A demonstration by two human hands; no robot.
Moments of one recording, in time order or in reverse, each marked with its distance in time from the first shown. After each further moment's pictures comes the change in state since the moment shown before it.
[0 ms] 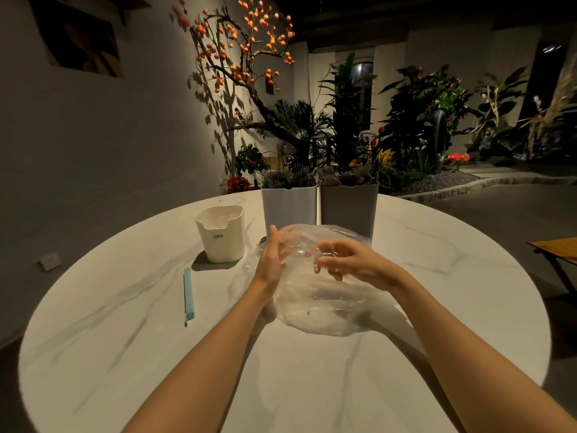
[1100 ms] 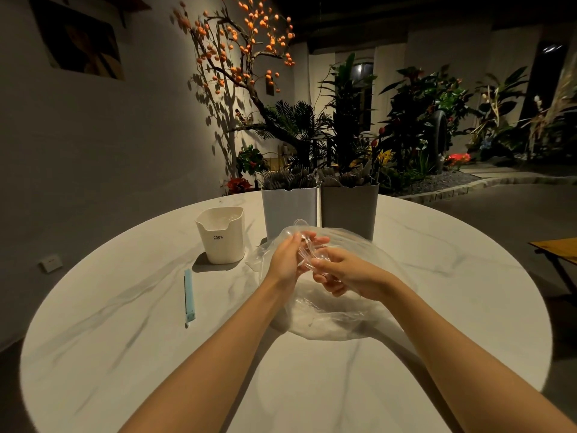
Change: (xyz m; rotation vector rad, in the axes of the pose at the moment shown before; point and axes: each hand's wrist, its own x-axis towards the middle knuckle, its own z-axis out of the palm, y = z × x) left_hand -0.014 0.016 0.024 -0.057 -0.061 0.005; right_hand 0.000 -0.012 0.025 0.024 0.014 0.212
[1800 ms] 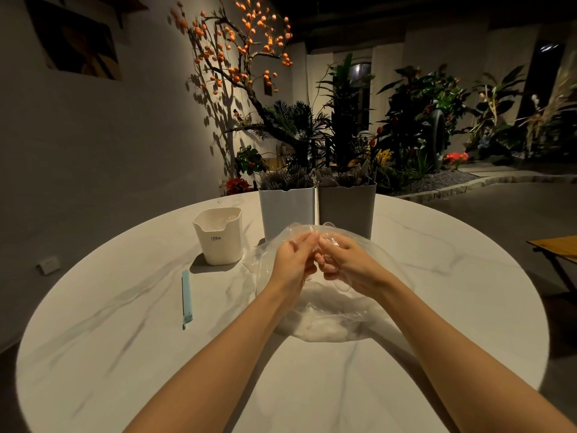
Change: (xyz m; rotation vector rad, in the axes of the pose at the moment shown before) left_hand 0.003 -0.007 0.010 -0.117 -0.030 -0.014; right_hand 0.003 0.003 -0.004 0.325 0.114 -0.203
